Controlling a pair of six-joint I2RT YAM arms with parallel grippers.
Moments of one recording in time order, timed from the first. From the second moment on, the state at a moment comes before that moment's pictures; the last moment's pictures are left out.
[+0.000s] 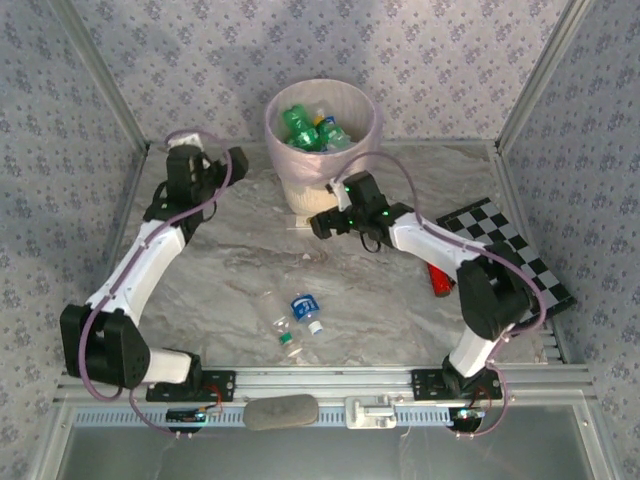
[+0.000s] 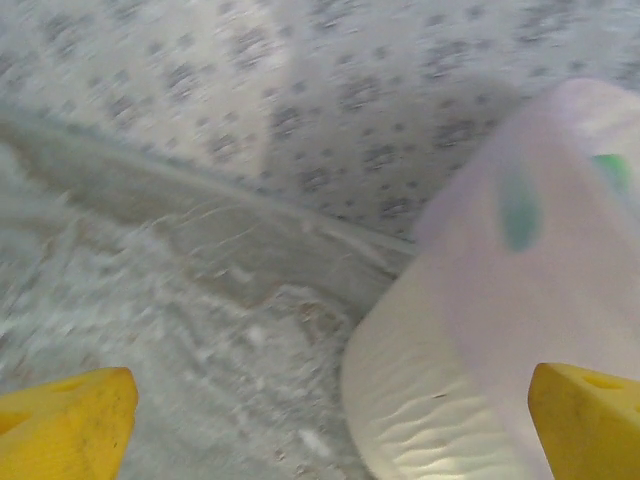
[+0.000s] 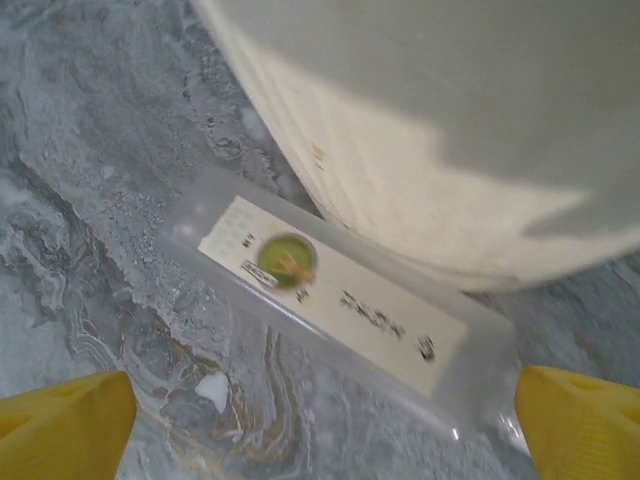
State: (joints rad) left arm -0.21 1.33 1.11 -0.16 -0.09 -0.53; right arm 0.61 1.72 1.24 -0.25 -0.09 0.08
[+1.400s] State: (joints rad) left arm -0.14 1.12 0.68 -0.11 -0.09 -0.73; right arm 0.72 1.99 1.41 -0.36 0.11 -0.21
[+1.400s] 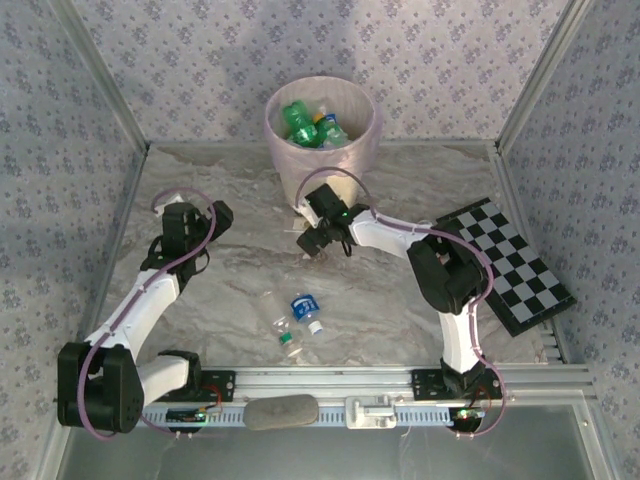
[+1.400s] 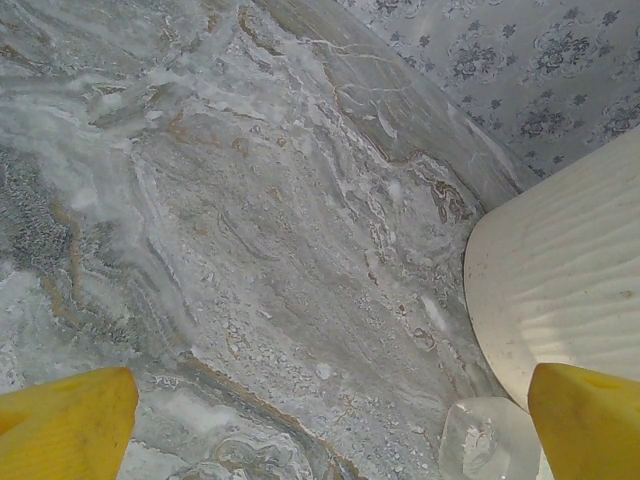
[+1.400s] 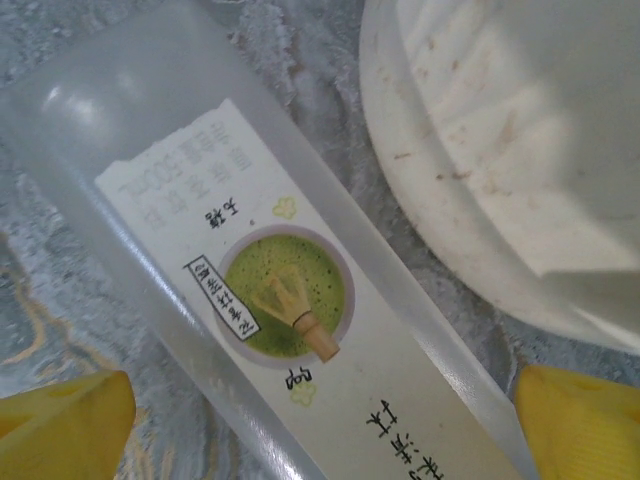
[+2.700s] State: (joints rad) left arm -0.14 1.12 0.68 -0.12 -0.09 -0.74; right arm 0.71 2.03 1.46 -0.40 0.10 -0.28
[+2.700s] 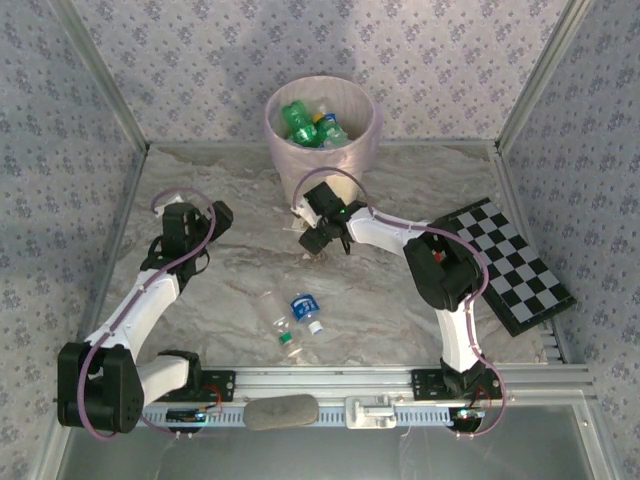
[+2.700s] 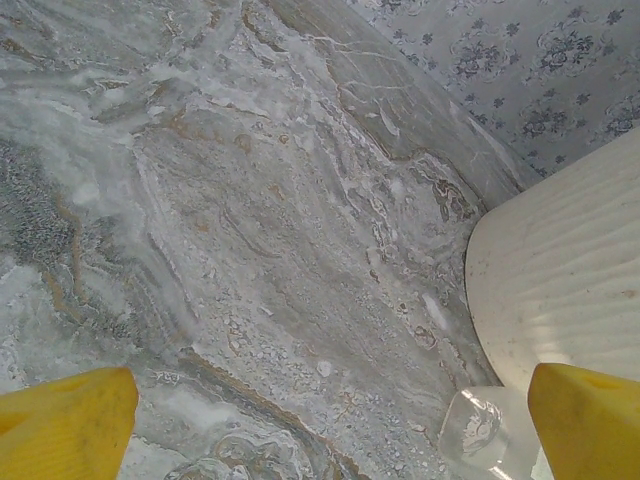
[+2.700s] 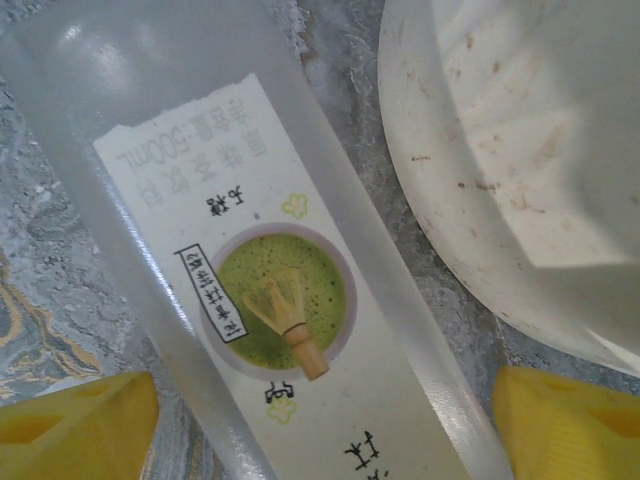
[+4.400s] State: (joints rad) left arm -0.08 1.01 0.63 -0.17 -0.21 -0.82; right arm 0.77 1.82 1.42 -0.41 -0.05 -0.25
